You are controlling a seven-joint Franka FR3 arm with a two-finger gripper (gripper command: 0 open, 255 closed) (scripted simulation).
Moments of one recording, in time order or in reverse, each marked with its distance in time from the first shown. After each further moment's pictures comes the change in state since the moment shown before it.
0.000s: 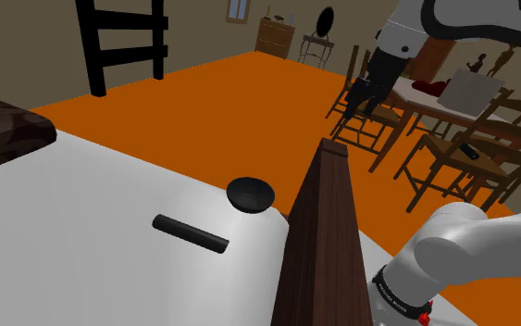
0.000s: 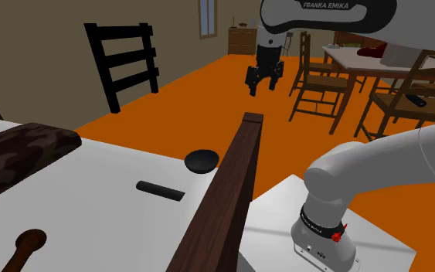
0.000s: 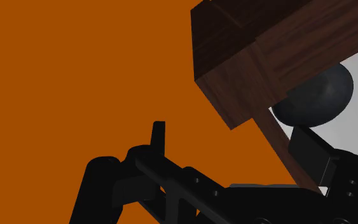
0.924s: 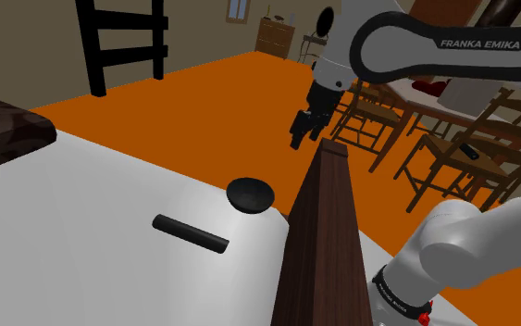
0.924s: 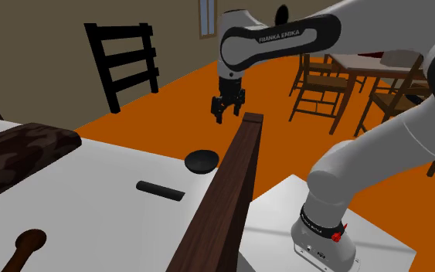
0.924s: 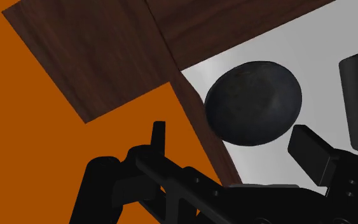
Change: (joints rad) arm 0.120 0.209 0.128 -0.087 0.109 0.253 0.026
